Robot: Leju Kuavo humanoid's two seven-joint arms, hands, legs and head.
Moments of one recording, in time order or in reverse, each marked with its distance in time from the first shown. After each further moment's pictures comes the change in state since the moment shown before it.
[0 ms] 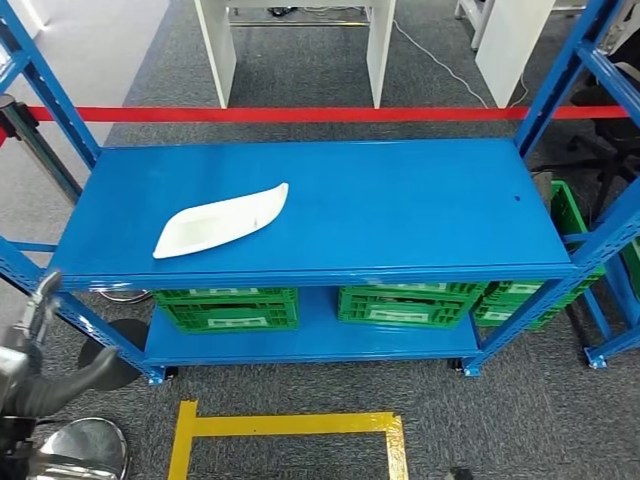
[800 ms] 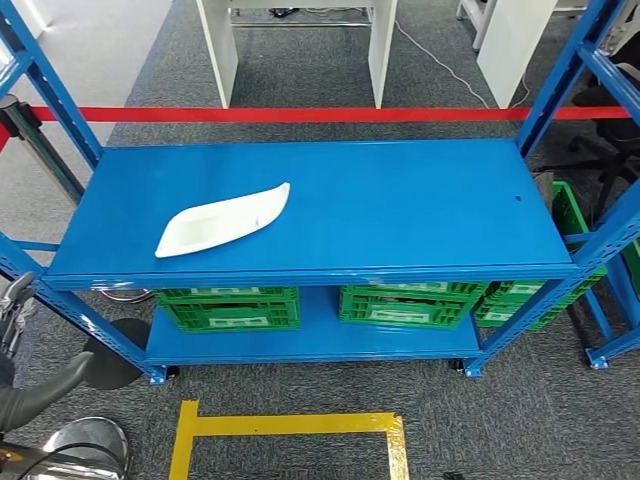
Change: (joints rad) left arm 0.057 0.000 0.071 -0.124 0.069 -0.040 0.141; right arm 0.003 0.008 0.049 0.003 -0.014 -0.006 0.027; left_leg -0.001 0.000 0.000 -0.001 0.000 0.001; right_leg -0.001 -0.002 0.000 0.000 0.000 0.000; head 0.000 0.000
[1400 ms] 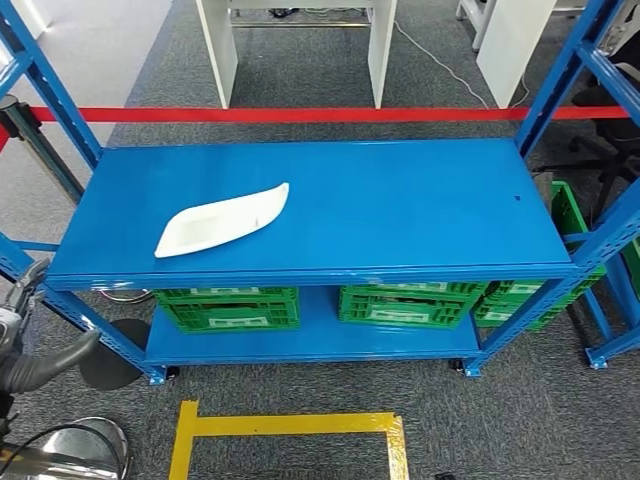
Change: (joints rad) left arm -0.151 0.084 0.000 0.160 -0.013 -0.045 0.089; right arm 0.001 0.000 0.032 -0.025 0.018 -0.003 0.045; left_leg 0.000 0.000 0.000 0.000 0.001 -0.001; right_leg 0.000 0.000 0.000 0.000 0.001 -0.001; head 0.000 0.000
